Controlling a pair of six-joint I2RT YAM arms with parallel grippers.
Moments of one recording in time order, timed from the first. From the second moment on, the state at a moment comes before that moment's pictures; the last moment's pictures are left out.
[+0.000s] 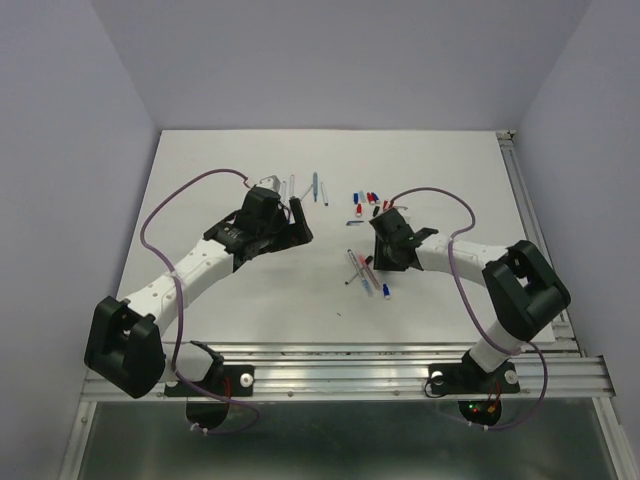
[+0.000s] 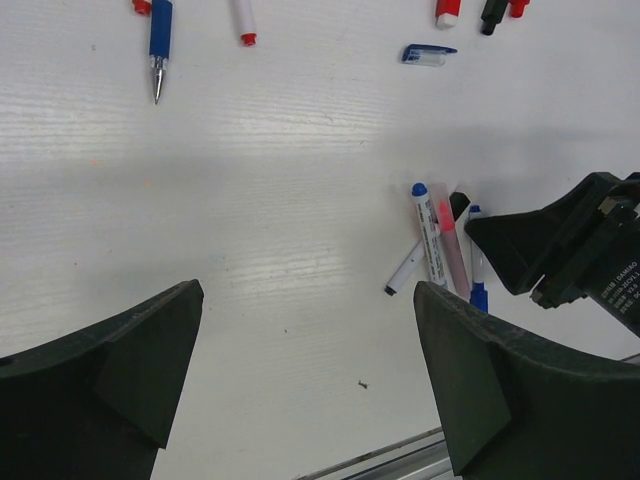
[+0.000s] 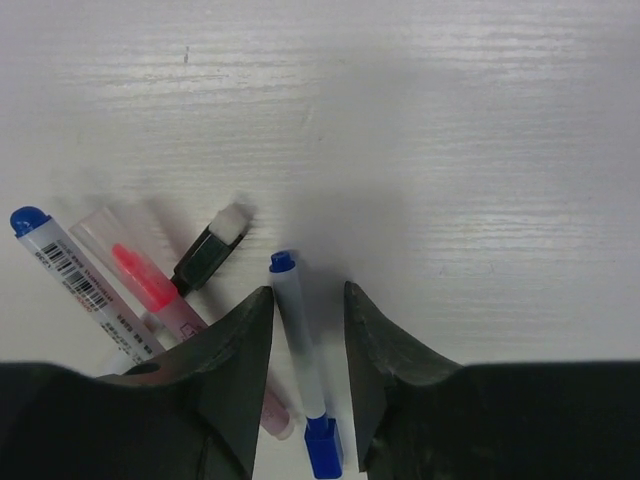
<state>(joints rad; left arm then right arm) -0.54 1.29 0.94 -0.41 -0.02 -0.67 0.62 1.63 0.90 -0.33 0.26 0.62</state>
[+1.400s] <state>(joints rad) -0.79 1.57 1.11 -0.11 0.40 -0.47 0.62 1.25 0.92 -0.23 0.29 0.95</state>
